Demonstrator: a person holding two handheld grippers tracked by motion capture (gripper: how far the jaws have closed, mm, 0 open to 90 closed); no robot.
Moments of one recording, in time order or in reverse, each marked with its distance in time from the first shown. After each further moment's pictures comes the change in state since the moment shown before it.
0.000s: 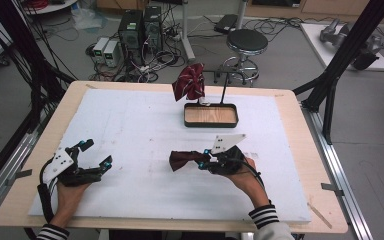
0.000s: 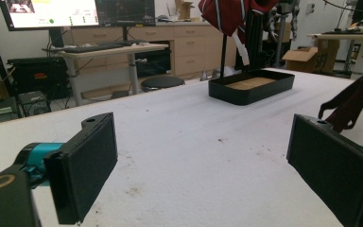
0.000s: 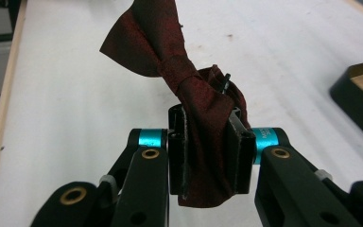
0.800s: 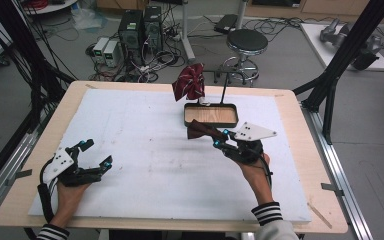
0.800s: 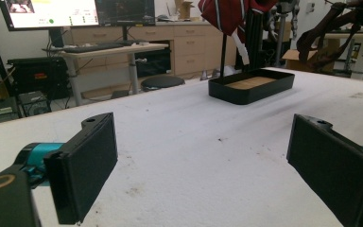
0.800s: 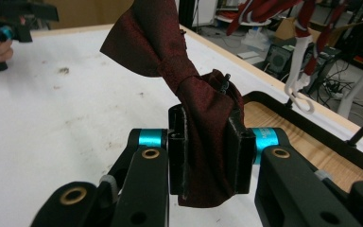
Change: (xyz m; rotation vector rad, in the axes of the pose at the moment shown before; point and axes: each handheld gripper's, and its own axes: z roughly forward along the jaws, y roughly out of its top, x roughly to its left) left arm 0.000 0.000 0.000 0.001 0.000 0.000; right arm -0.017 -0.001 -0.044 -0.229 -0.293 0.119
